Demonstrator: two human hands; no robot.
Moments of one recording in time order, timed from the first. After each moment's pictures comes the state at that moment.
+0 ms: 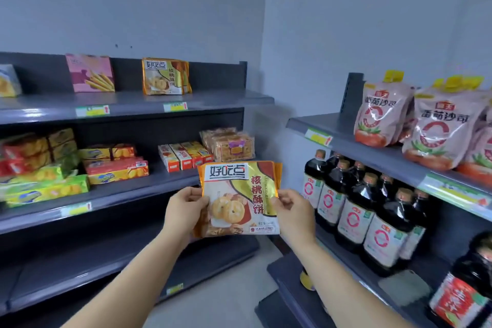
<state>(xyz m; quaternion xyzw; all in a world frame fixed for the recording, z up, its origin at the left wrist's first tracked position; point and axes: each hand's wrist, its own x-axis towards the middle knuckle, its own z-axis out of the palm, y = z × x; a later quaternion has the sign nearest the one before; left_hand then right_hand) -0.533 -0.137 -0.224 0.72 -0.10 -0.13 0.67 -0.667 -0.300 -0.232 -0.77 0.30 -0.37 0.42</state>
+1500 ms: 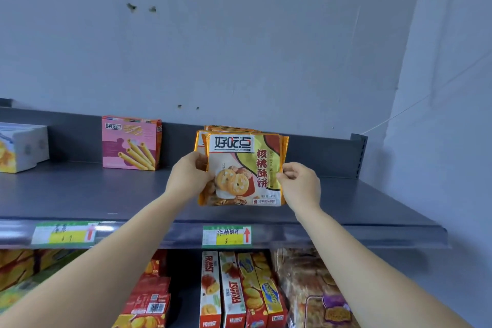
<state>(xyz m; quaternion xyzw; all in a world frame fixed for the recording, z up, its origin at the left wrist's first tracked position) 0.002 -0.265 -0.063 0.81 -0.14 0.18 0.54 -0.048 -0.479 -0.073 -0.82 0.11 -0.38 0.42</state>
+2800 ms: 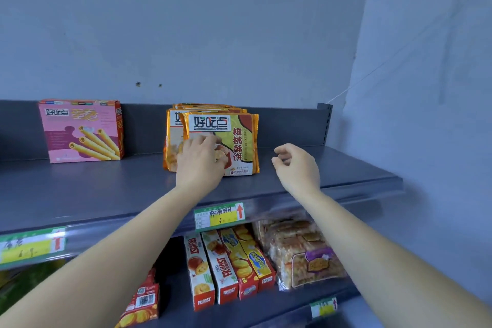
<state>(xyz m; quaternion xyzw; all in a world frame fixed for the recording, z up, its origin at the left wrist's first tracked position) 0.011 -0.305 -0.081 0.87 -0.25 0.26 0.32 -0.071 -0.481 -0.089 -0.86 0.17 -0.39 0.28</state>
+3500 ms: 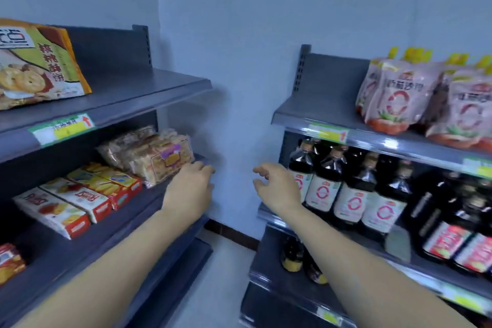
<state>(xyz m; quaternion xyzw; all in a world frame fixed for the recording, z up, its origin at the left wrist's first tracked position) -0.251 -0.303 -0.222 0.72 -0.65 0.07 0.23 -0.433 -0.380 -0.225 -0.80 0.50 -0.30 0.16</state>
